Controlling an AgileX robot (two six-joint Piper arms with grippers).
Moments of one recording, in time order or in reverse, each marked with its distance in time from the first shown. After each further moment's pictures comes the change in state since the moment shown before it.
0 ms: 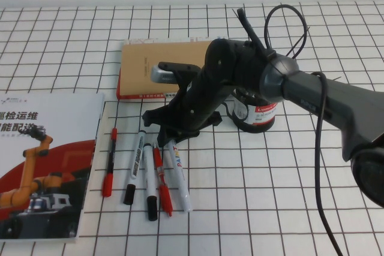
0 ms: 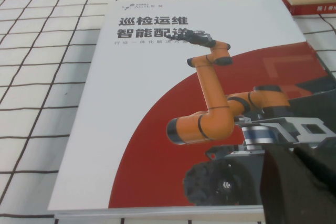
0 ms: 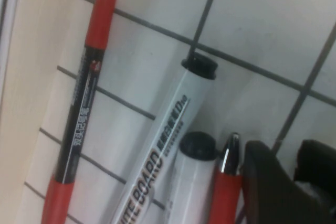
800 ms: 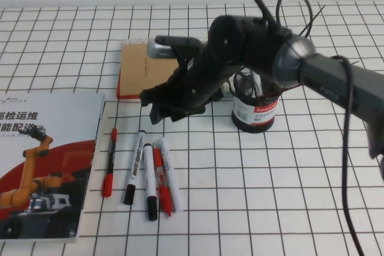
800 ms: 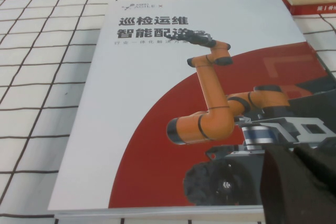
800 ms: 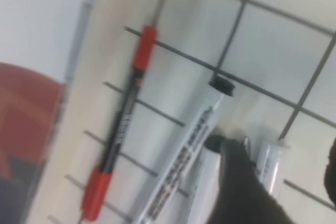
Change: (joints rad) right arm 0.008 -0.094 0.002 -0.053 -0.019 0.000; left arm 0.000 0.000 0.000 0.000 0.000 0.000
